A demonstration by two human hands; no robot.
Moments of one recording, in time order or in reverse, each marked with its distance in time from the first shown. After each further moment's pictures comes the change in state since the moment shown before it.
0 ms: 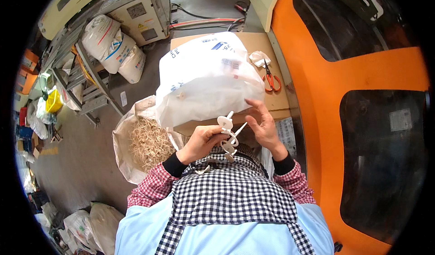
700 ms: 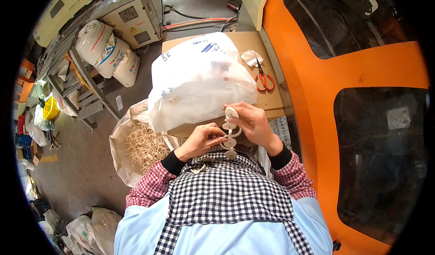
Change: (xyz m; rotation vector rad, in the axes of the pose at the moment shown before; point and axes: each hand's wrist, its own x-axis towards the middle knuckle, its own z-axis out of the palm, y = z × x) left_hand 0.023 -0.013 0.008 0.056 -0.092 -0.051; right_hand 0.022 -0.026 -0.008 0.015 -0.156 -0.186
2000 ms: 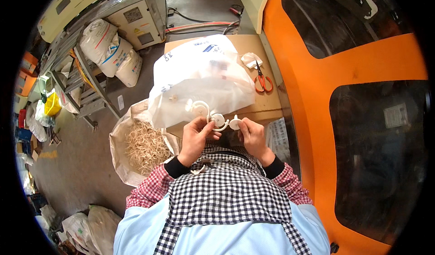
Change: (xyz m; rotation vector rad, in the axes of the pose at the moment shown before) left_hand -0.012 0.028 0.023 -0.622 0.494 -0.221; right_hand -0.055 0.026 0.016 0.067 0.160 0.190
